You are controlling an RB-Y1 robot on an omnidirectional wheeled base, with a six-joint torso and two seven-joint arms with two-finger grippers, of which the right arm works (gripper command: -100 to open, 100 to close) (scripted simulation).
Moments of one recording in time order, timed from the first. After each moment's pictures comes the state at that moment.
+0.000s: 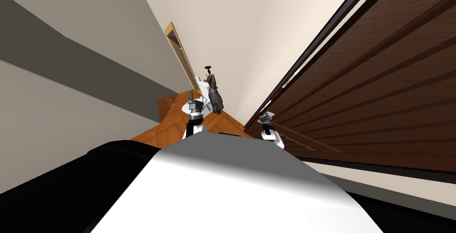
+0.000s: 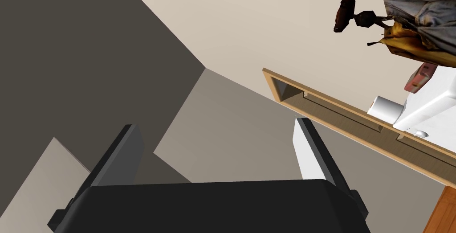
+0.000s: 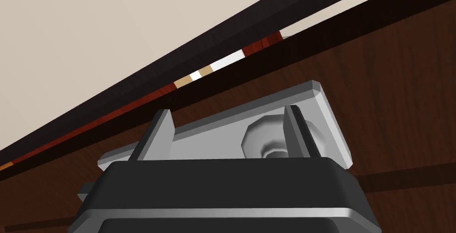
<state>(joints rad) 0.16 -0.20 -0.22 -1.40 0.64 -0.05 -1.40</state>
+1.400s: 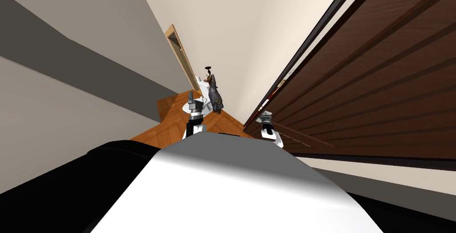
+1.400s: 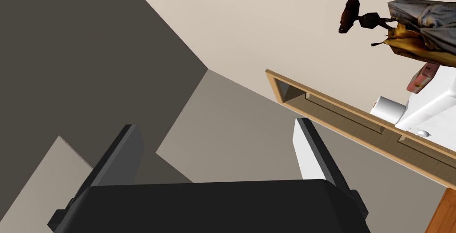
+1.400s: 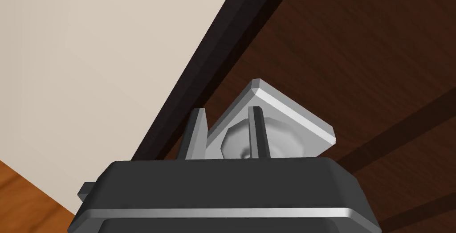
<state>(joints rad) 0.14 -0.17 -0.25 -1.41 0.38 -0.14 -1.54</state>
